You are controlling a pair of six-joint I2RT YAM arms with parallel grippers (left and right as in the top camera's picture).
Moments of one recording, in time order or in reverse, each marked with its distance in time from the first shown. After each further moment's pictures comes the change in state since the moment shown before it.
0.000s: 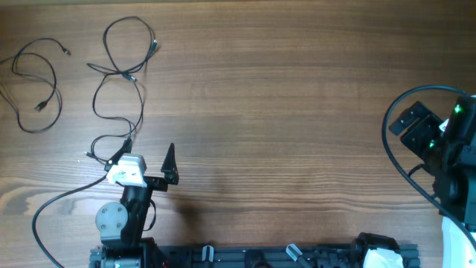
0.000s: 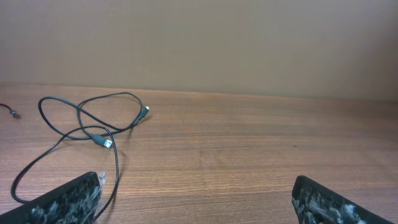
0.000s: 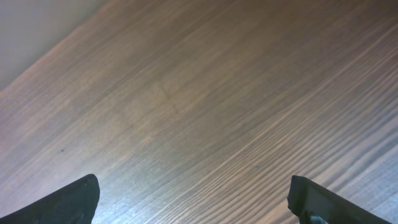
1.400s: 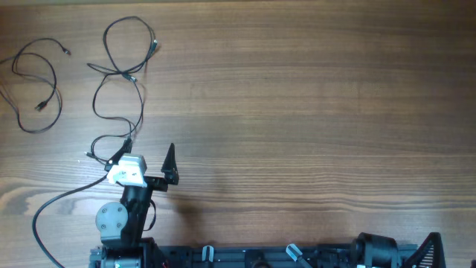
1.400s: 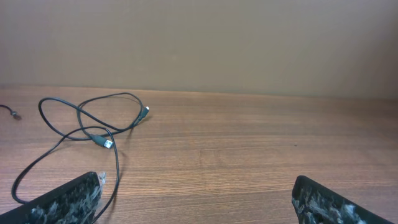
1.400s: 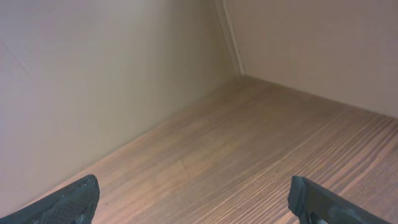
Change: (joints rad) left arm 0.000 0.000 0.000 0.000 0.000 0.006; right arm 0.000 -0.929 0.006 -0.201 0.099 -0.092
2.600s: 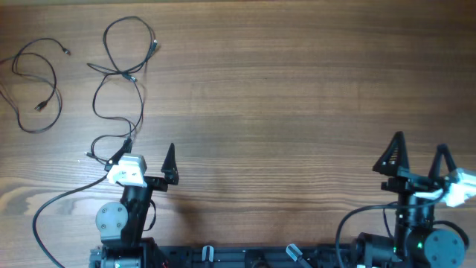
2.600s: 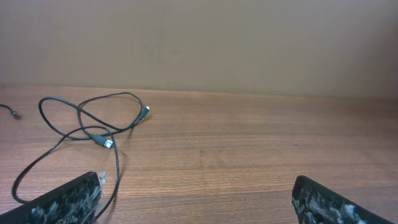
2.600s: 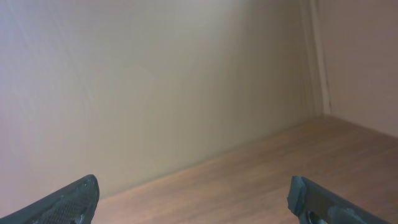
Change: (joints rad) left arm 0.000 0.001 -0.001 0.000 0.000 0.000; right arm 0.000 -0.001 -0.824 1.066 -0.238 -0.083
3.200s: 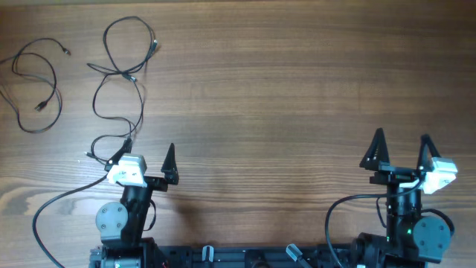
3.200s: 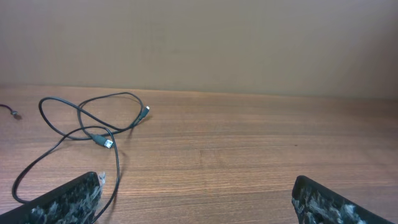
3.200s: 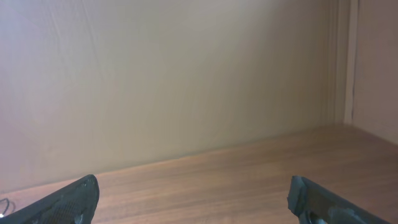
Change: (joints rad) left arm 0.000 0.000 0.000 0.000 0.000 0.000; right arm 0.000 0.000 -0.170 0.176 -0.093 -0.110
